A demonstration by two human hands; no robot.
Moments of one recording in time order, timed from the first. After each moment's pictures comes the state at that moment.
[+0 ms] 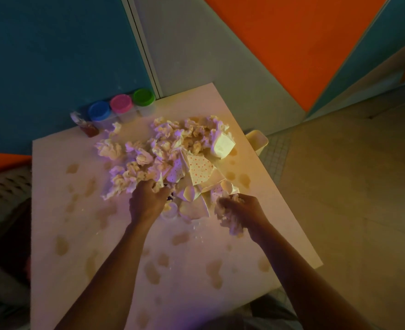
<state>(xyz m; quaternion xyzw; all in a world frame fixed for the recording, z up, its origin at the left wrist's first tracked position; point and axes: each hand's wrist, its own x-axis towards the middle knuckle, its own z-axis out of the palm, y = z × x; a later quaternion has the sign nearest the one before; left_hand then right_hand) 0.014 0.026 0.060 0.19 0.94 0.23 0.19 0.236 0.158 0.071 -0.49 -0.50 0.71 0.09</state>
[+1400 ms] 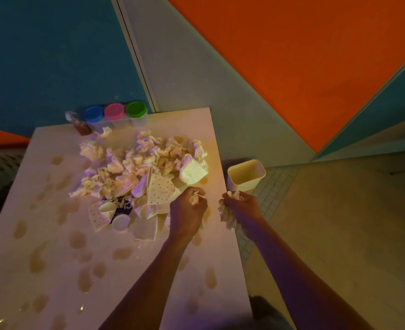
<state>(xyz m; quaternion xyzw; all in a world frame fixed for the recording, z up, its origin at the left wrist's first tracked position) 0.189 0.218 0.081 0.18 0.87 0.44 0.13 0.275 0.347 0.075 -0.45 -0.51 0.72 0.10</state>
